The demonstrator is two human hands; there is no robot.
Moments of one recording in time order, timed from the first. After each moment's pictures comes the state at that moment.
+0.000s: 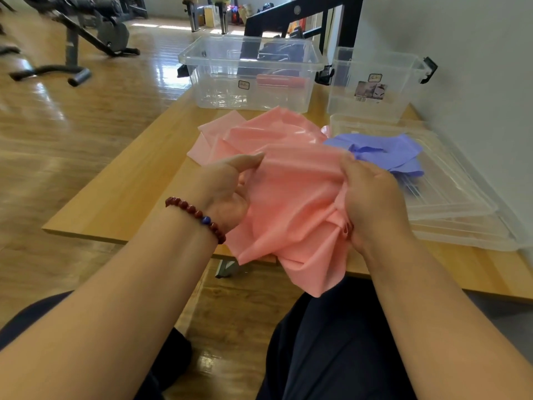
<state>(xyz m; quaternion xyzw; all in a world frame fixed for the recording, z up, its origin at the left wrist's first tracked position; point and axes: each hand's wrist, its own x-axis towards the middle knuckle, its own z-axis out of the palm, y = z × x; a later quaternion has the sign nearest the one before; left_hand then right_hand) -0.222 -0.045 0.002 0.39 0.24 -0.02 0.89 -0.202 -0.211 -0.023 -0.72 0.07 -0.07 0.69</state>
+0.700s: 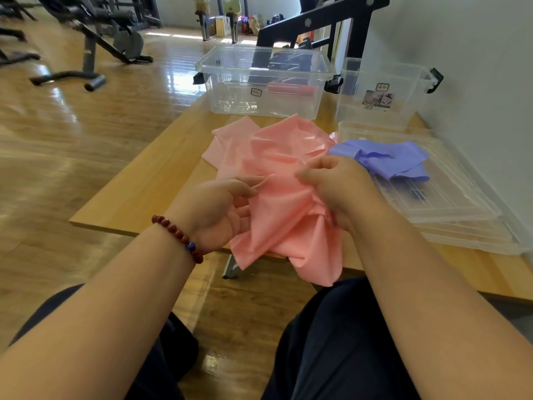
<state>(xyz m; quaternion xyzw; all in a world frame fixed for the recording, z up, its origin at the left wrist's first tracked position) -0.260 -0.016 -0.007 0.52 0.15 -0.10 0.83 -0.201 -0.178 -0.003 -0.79 0.00 0.07 0.61</state>
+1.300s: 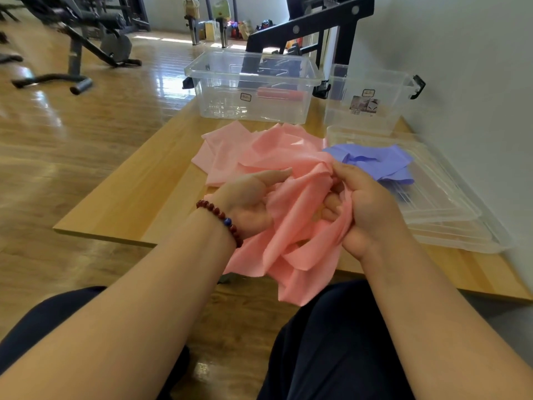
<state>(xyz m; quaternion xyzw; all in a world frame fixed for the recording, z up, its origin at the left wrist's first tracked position) -0.223 -0.051 -0.004 0.40 0.14 -0.24 0.88 -0.226 -0.205 0.000 -0.49 0.03 0.10 0.87</state>
